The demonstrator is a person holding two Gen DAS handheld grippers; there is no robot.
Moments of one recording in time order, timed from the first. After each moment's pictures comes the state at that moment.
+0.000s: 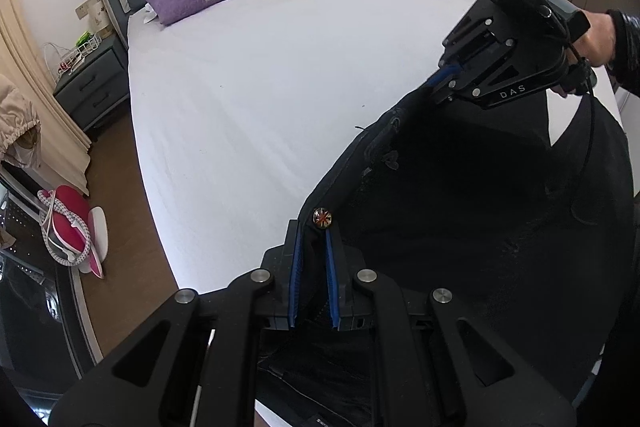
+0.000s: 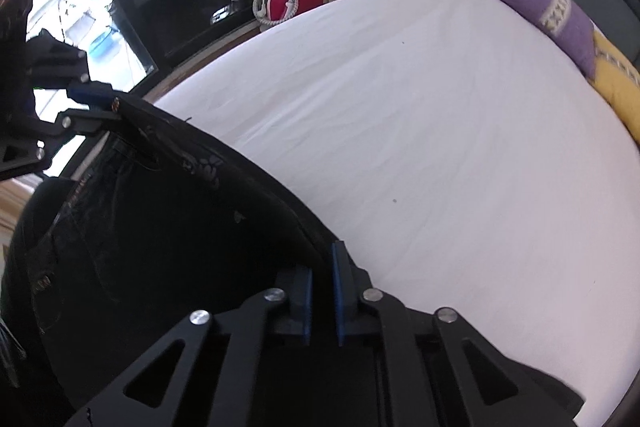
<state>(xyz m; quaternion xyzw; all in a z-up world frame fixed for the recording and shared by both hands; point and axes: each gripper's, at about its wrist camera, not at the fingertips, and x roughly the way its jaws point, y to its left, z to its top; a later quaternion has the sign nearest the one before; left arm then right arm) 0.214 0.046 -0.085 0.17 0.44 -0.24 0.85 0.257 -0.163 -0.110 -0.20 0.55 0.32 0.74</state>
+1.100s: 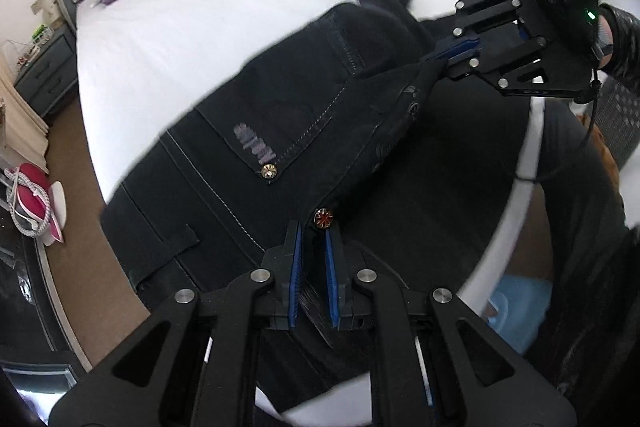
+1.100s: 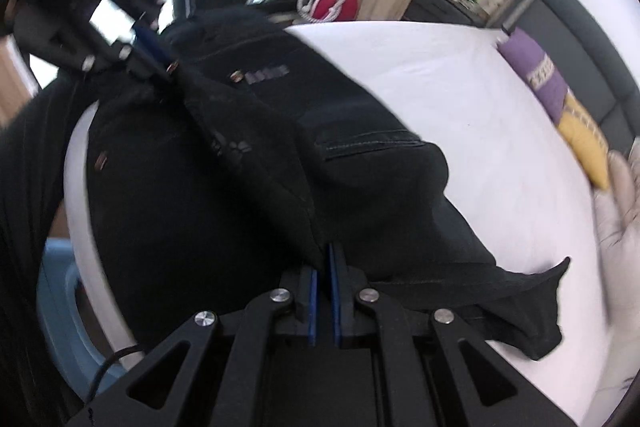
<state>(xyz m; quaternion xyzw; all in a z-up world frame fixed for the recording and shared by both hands) -0.079 0.013 -0.115 0.18 0.49 -0.32 0.79 -0.042 -0.139 -0.086 -0.34 0.46 0.31 0.76</state>
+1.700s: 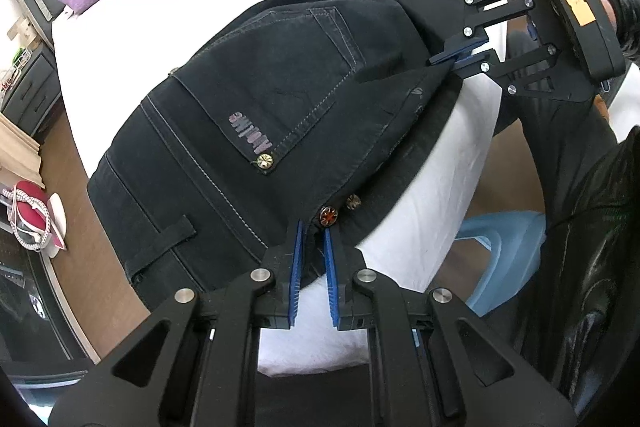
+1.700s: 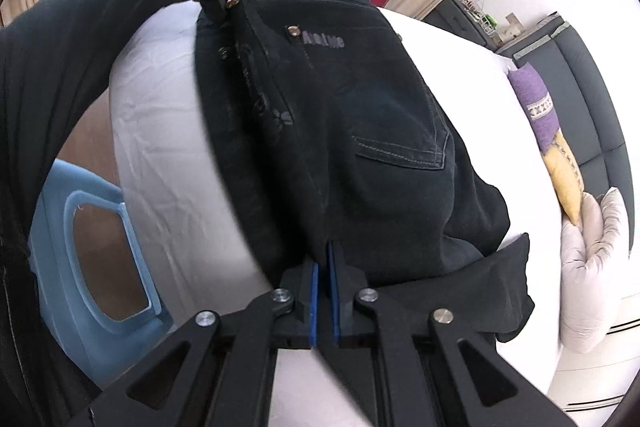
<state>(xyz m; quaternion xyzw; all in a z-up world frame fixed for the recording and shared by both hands) -0.170 -0.023 -0.121 0.24 0.49 -0.35 0.76 -0.133 -0.109 -0.116 -0.45 0.43 0.28 0.73</state>
